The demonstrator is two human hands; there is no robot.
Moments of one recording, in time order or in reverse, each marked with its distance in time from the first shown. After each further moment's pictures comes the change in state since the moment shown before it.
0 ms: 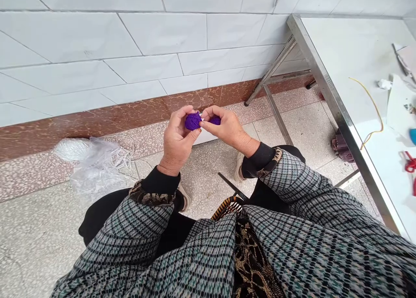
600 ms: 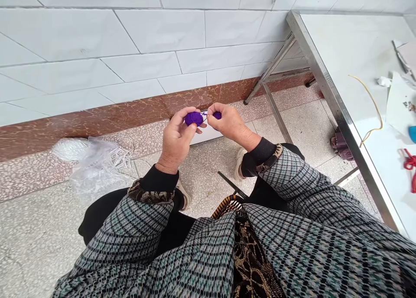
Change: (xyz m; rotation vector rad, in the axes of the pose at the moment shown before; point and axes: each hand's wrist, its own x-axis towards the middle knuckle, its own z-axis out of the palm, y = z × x) left_hand 0.005 0.026 0.008 -0.157 0.025 -0.209; right_hand 0.006 -0.010 -0.009 -0.175 0.045 0.127
